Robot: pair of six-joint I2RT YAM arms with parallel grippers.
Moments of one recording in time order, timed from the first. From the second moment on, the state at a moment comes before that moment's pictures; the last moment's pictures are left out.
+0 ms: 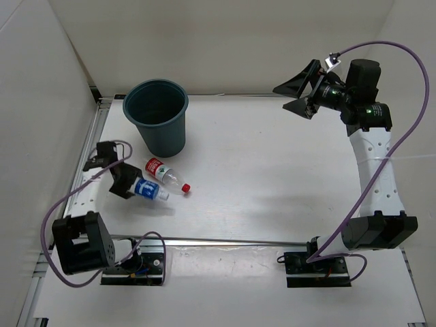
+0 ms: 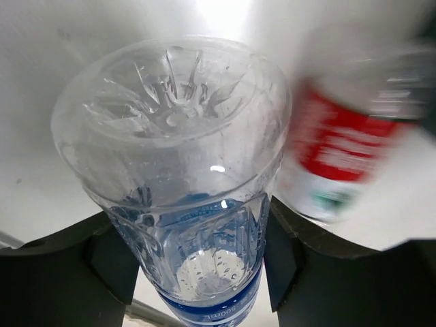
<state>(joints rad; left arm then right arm) 0.17 1.30 0.78 -0.73 0.04 -0.97 0.05 1.43 1.74 -0.66 -0.82 0.81</state>
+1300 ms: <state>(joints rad) -0.03 1.95 2.32 -0.84 -0.10 -0.67 -0.05 1.31 1.56 -0.64 -0.93 0.77</state>
